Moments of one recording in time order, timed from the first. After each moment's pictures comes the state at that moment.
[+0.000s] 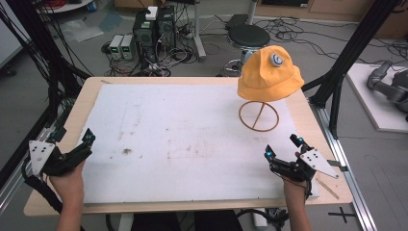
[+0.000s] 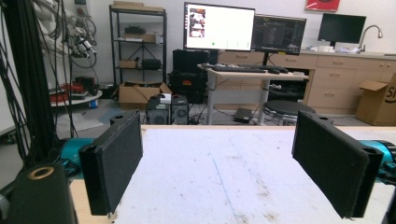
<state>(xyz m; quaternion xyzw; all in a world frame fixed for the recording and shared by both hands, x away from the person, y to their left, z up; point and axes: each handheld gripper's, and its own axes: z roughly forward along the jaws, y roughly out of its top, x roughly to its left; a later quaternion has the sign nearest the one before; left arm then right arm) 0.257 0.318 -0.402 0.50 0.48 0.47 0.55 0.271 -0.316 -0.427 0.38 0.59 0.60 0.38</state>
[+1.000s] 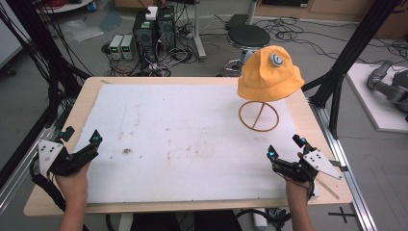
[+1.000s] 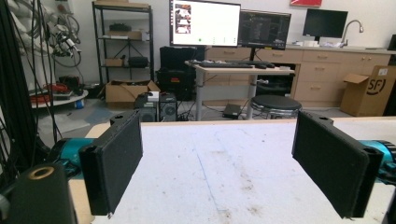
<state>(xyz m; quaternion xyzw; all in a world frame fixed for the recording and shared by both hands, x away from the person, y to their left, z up) 0.261 0.308 -0.406 0.51 0.46 0.46 0.56 0.270 -0.322 -0.427 0.38 0.58 0.60 0.38</state>
